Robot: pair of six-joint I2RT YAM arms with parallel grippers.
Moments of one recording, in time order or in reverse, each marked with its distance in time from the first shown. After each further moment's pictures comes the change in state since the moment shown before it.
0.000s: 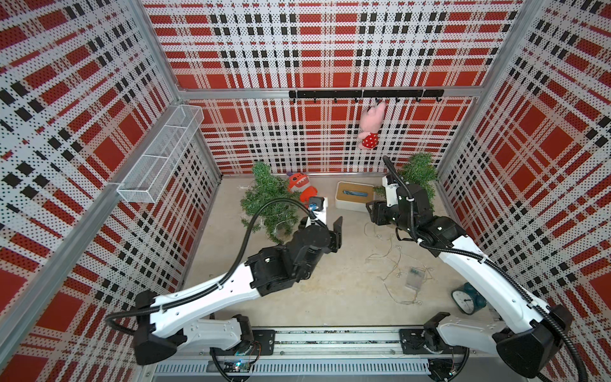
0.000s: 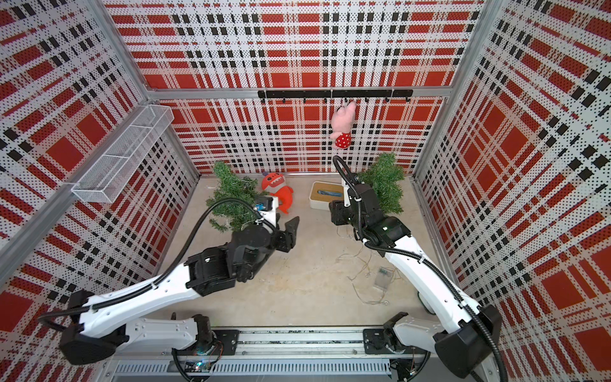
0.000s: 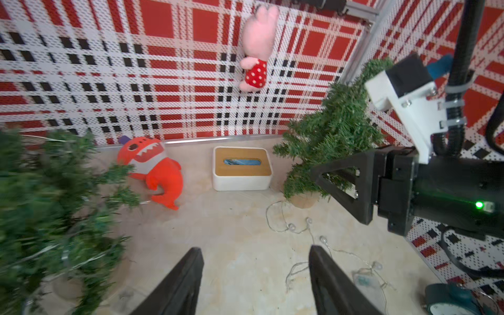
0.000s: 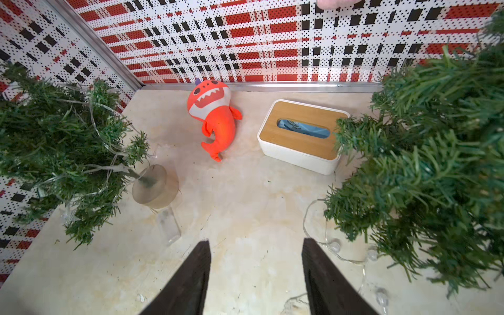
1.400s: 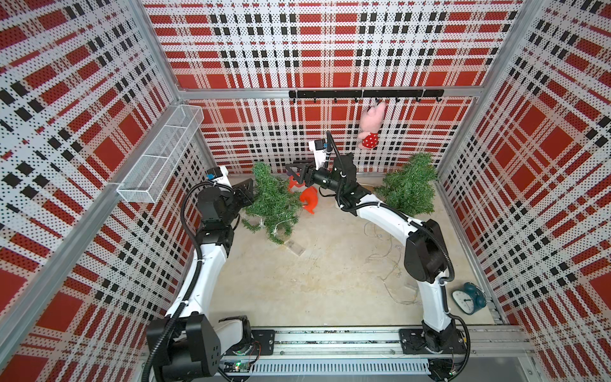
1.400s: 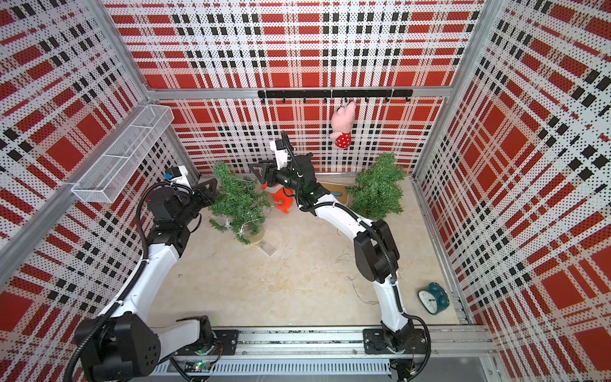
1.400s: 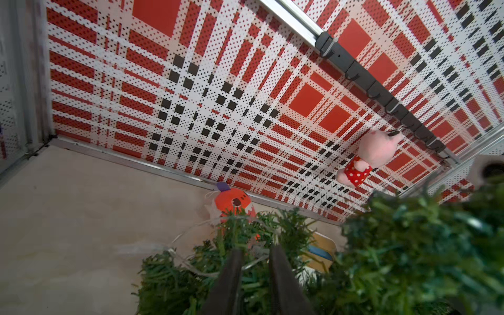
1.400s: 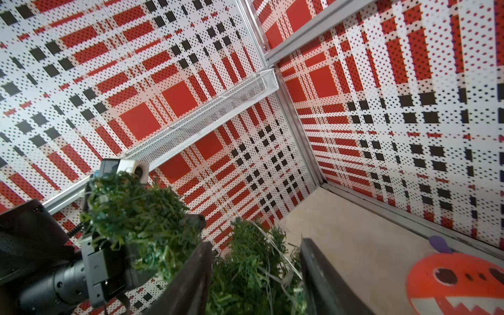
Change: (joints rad) left arm 1.256 -0.066 -0.280 0.460 1.019 -0.057; right arm 0.134 0.888 0.650 0.879 -0.528 0.167
